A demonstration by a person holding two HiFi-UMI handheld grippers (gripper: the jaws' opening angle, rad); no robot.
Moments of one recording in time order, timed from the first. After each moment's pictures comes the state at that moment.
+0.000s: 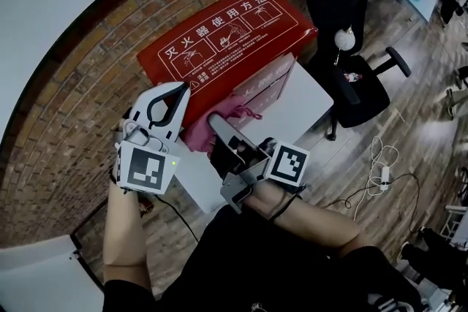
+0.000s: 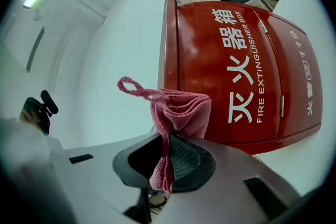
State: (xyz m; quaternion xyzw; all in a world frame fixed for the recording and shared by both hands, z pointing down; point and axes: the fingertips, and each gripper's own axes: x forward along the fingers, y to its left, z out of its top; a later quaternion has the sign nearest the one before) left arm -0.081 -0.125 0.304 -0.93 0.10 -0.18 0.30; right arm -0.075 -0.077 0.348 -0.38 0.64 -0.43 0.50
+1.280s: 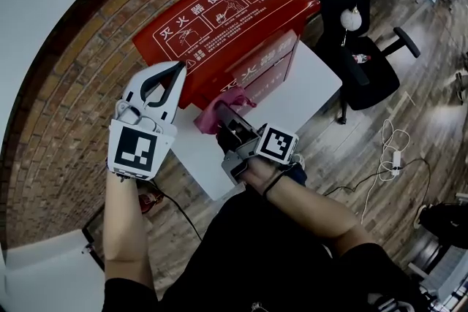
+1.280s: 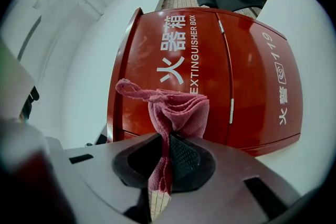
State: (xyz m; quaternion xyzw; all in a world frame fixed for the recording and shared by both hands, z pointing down) left arm -0.082 -0.125 0.309 -0.95 0.10 -0.19 0.25; right arm -0.075 -0.087 0.460 -0.45 0.62 -0.44 0.47
